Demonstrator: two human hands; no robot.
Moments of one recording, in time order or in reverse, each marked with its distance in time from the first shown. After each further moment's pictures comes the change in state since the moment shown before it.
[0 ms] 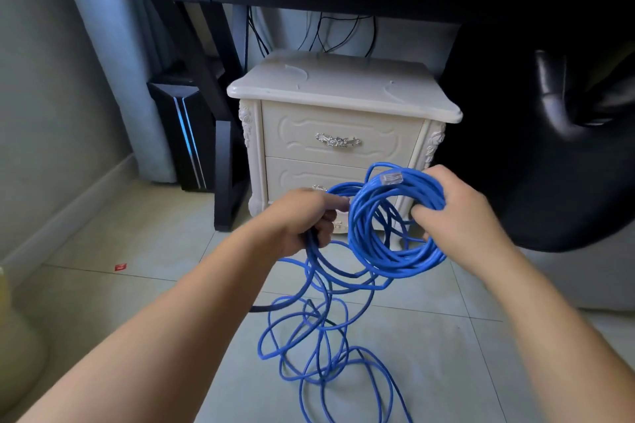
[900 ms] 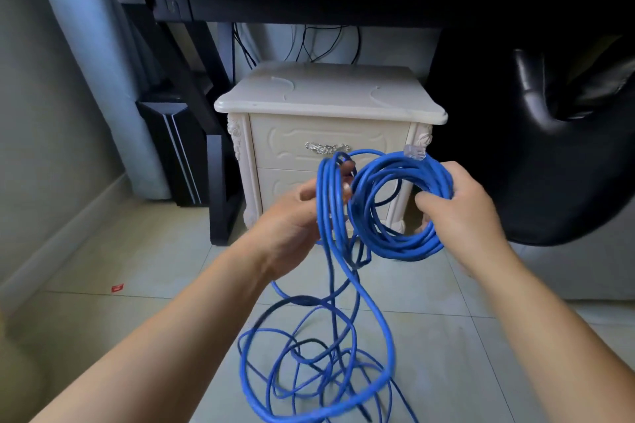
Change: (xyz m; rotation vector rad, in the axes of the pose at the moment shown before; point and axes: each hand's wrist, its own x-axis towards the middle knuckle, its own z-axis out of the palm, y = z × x) left_hand -0.021 -0.001 0.007 -0.119 -0.276 0.408; right_hand 0.005 0.007 -0.004 0.346 0.170 0.082
